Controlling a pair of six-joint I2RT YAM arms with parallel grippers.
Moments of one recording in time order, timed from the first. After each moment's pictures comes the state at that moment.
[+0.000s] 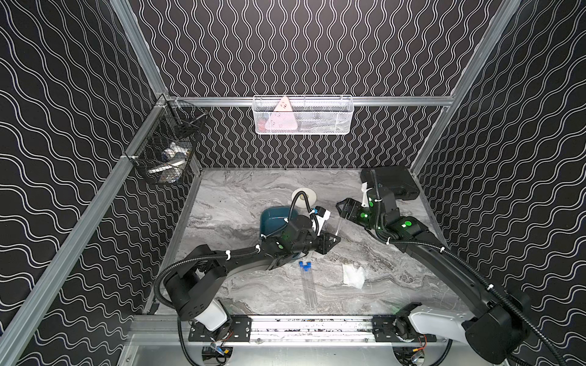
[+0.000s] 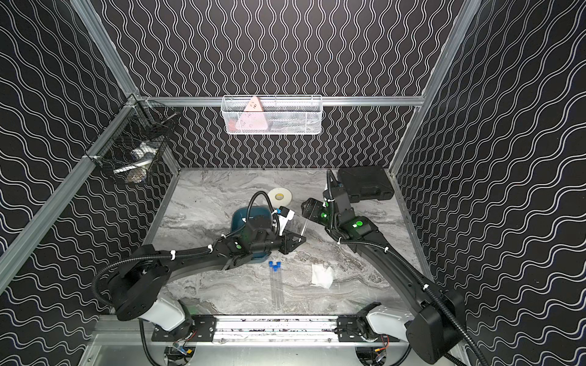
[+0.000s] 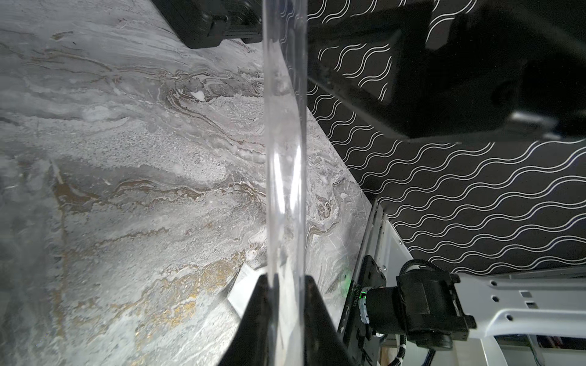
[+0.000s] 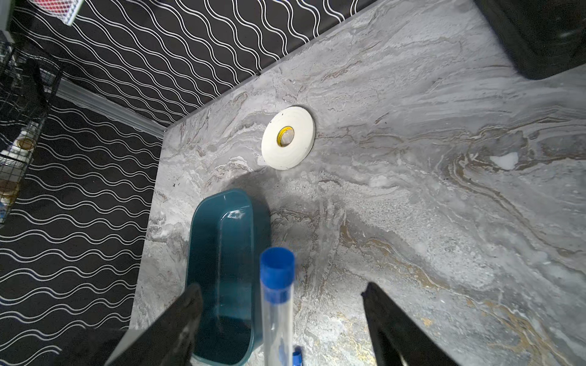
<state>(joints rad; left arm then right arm) -0.80 1.56 0.86 0.33 0.34 -0.65 0.51 1.21 1.05 -0.44 0.03 0.74</state>
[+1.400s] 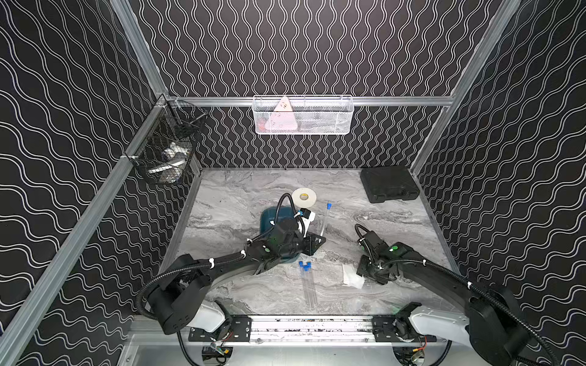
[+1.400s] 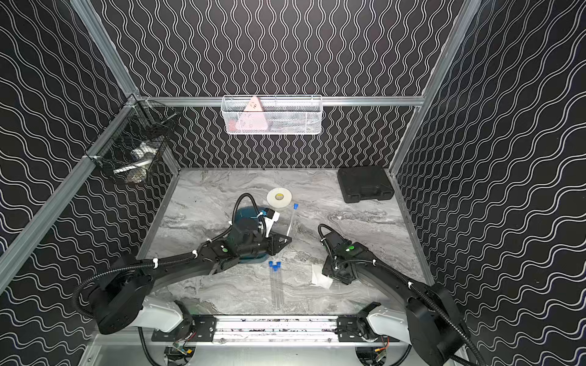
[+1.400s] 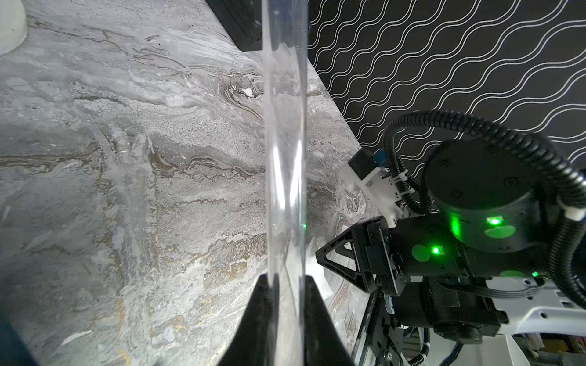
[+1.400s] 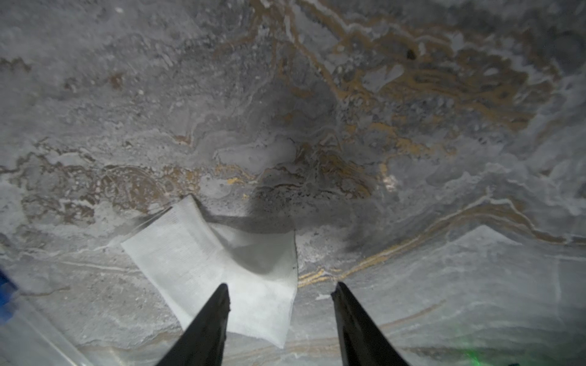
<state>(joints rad) -0.73 1.44 0.73 0.28 0.32 -0.63 0.56 1.19 0.63 -0.81 0.07 0.94</state>
